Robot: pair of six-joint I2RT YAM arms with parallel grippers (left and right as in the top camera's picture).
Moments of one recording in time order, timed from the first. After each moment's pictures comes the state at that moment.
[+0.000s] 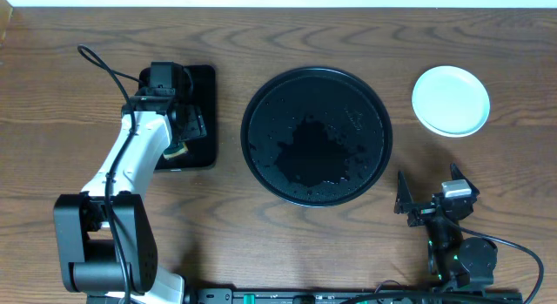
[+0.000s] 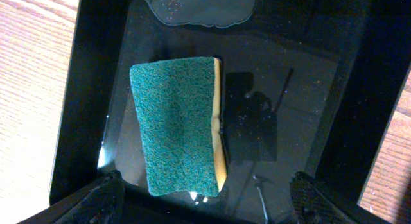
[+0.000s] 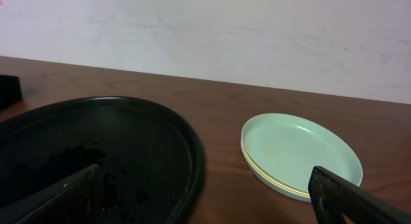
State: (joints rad) left arm -0.01 1.70 1.16 -0.71 -0.19 -0.27; right arm 0.03 0.01 0.01 -0.06 -0.10 -0.03
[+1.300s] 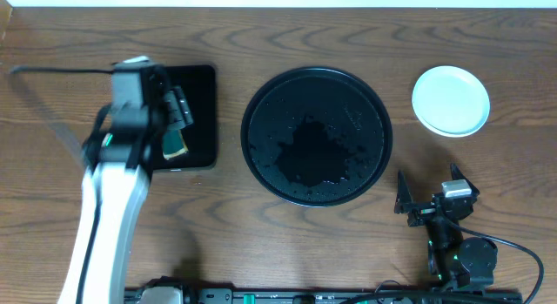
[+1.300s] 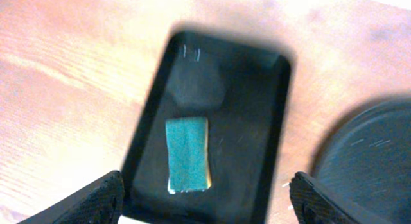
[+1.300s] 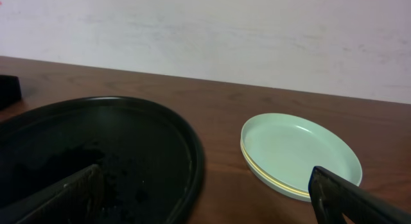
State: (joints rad) left arm -0.02 1.24 1.15 -0.71 -0.19 -0.27; right arm 0.03 0.01 0.01 -0.06 -0.10 -0.03
